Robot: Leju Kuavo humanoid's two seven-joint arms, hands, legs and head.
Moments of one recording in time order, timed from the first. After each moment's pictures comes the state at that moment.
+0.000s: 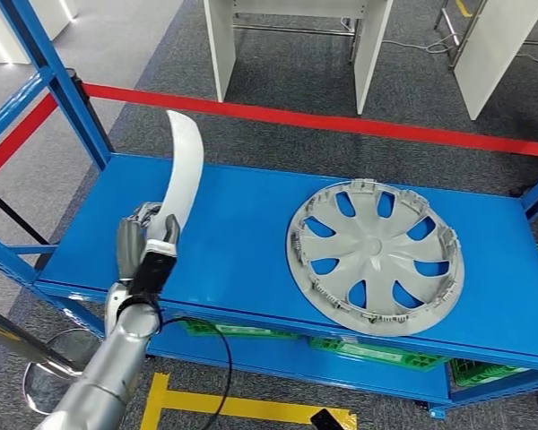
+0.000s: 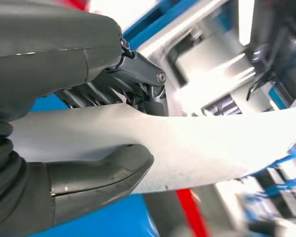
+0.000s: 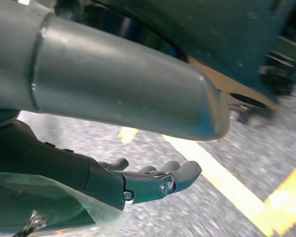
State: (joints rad) left arm -0.41 -0.25 -0.12 -0.94 -0.43 0.50 -0.54; right arm -0.06 0.18 -0.34 -0.20 0.77 -0.09 0.04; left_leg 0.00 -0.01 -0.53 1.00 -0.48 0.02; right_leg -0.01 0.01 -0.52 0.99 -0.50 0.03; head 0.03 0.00
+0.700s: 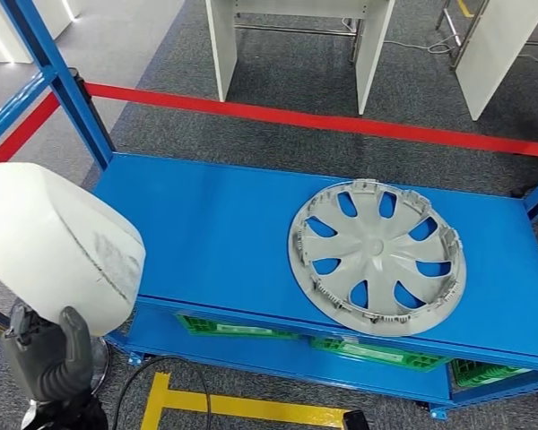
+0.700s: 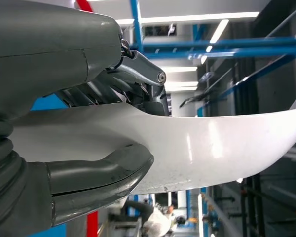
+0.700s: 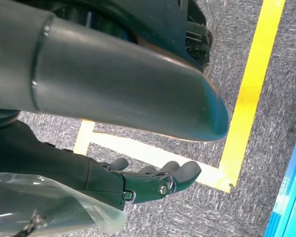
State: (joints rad) left arm 0.22 -0.13 -0.19 -1.90 -0.03 0.25 -0.66; right arm -0.01 0.21 -0.55 -0.20 0.58 -0.16 -0.33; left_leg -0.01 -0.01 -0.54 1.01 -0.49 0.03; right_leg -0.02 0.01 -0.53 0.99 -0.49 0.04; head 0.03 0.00
